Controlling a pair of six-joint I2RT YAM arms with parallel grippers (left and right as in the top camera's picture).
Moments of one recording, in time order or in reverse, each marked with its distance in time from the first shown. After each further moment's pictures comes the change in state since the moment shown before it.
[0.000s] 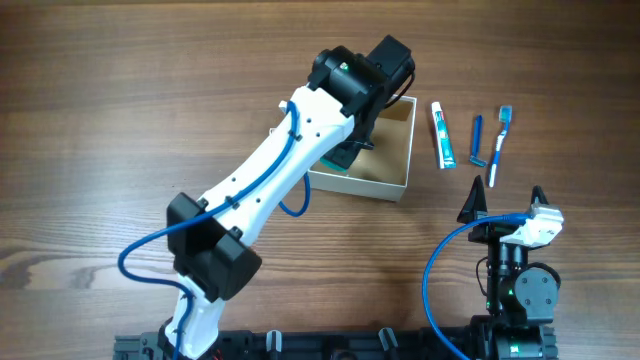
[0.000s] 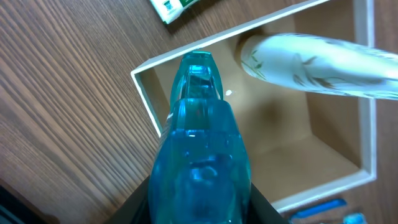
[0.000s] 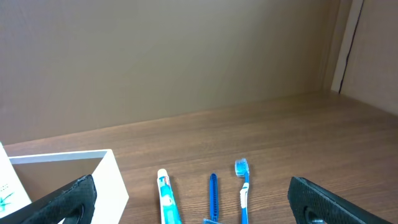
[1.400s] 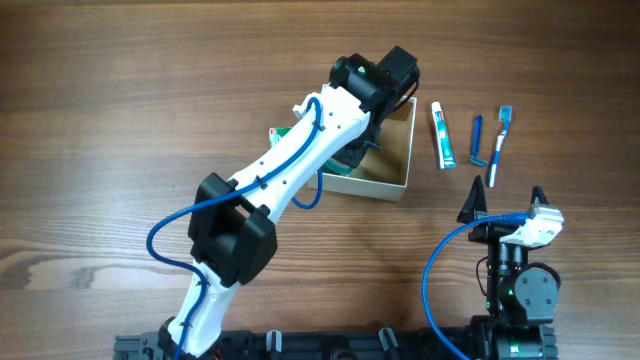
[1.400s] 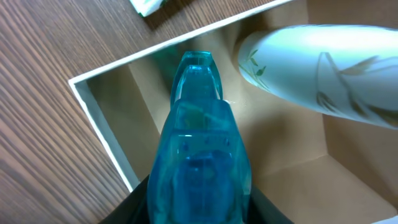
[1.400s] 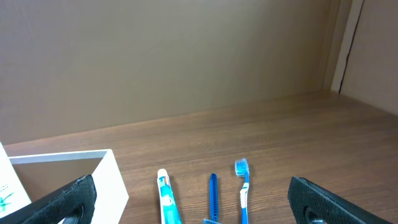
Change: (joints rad) left arm 0.000 0.100 -0.029 0.104 -0.004 -0.003; right arm 0.000 0.000 0.000 0.000 0.000 0.000
